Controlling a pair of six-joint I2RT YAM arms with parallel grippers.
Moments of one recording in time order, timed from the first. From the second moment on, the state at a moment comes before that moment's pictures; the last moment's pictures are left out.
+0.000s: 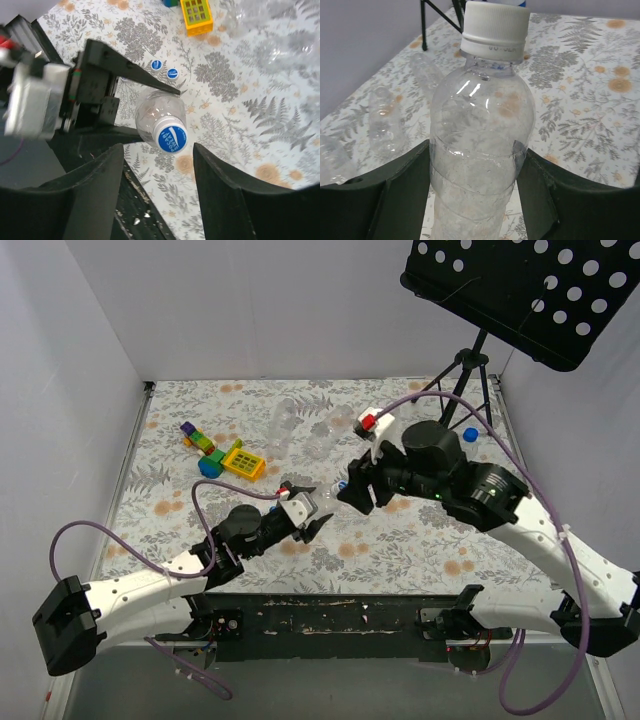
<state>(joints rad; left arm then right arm) -1.00 0.93 0.45 0.47 -0.07 0.25 0.95 1.15 1.41 -0.75 -0.10 0.19</state>
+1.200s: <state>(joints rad) -0.84 0.95 0.51 0.39 0.60 0.07 0.95 1.09 1.36 -0.86 -0.49 -0.49</state>
